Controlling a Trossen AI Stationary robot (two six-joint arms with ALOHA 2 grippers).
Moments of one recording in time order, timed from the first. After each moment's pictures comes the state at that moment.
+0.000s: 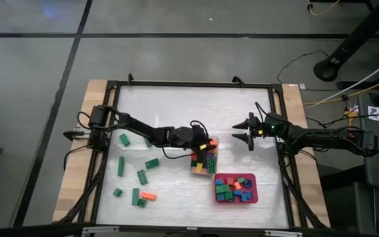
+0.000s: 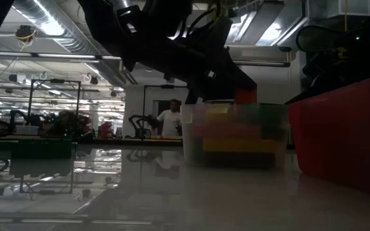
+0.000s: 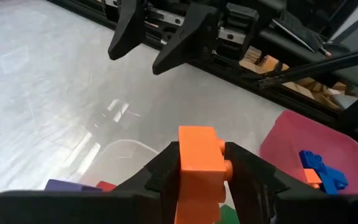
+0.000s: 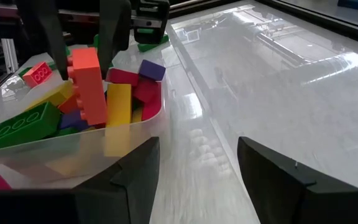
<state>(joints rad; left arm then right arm) -0.05 1.96 1.06 0.59 -0.13 -0.41 -0.37 0.76 0.01 0.45 -0.30 0.10</state>
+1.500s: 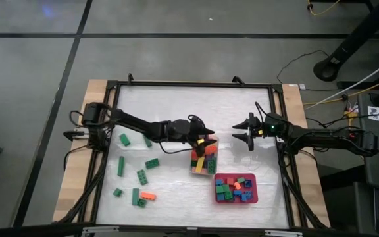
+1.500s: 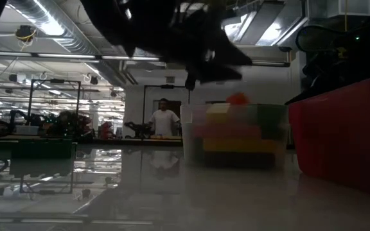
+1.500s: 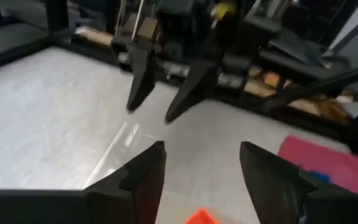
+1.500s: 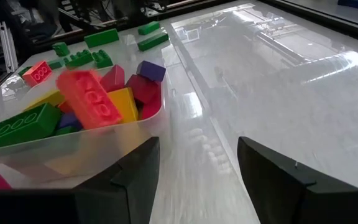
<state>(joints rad) -0.02 1.88 1.06 0.56 -0.13 -0.30 -0.37 0.76 0.01 0.44 -0.30 0.10</state>
